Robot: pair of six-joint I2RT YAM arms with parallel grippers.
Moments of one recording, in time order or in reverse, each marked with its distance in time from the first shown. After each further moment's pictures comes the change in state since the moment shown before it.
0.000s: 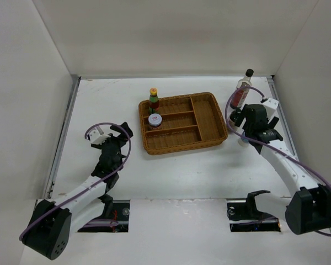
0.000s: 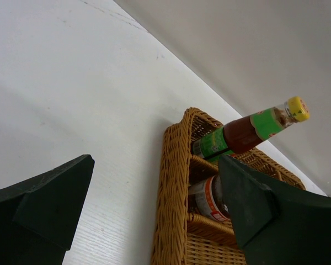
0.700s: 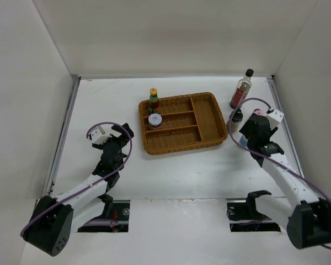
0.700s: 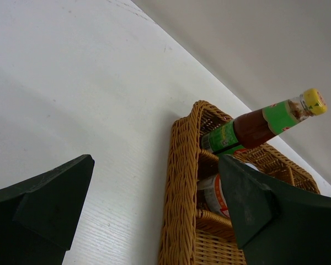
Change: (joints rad) left arm 0.003 0.036 -0.004 0.000 0.000 -0.007; right arm -0.049 -0.087 -0.197 0.197 -0.039 0.099
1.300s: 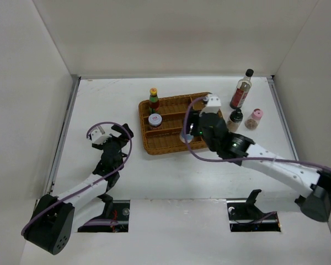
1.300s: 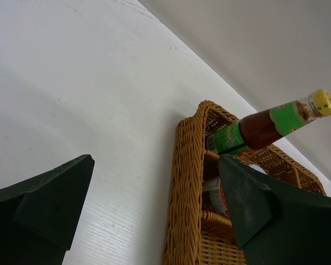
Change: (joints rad) left arm 0.009 0.015 0.000 0.000 0.000 -0.002; right arm 0.755 0.134 0.369 -0.039 0.031 -0.056
